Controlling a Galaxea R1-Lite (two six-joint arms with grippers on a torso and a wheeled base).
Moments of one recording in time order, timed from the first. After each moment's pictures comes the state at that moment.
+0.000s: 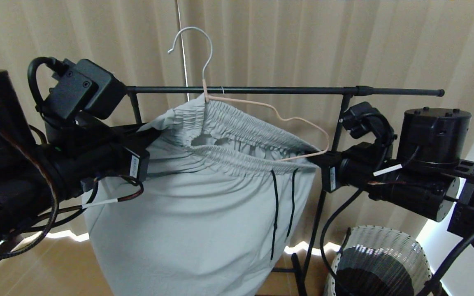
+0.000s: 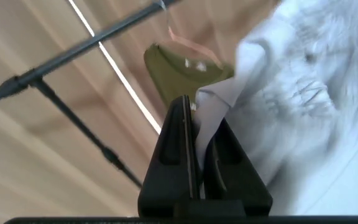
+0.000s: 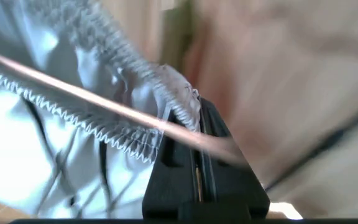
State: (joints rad) left arm -0.51 1.39 -0.79 -0.51 0.15 0.40; right arm 0.51 1.66 -0.83 -0.59 -0.06 -0.04
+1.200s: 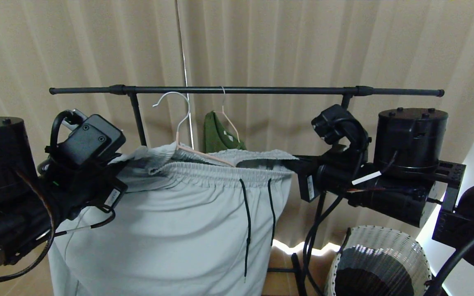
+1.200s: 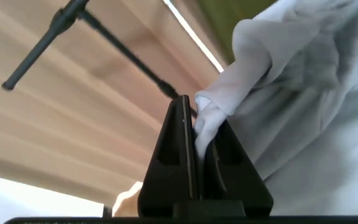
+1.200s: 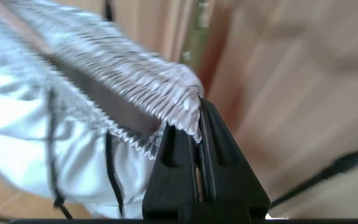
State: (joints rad) left arm -0.40 1.38 -0.64 -0.51 0.32 0.61; right arm 0.64 1.69 -0.88 -0.56 -0.05 -0.06
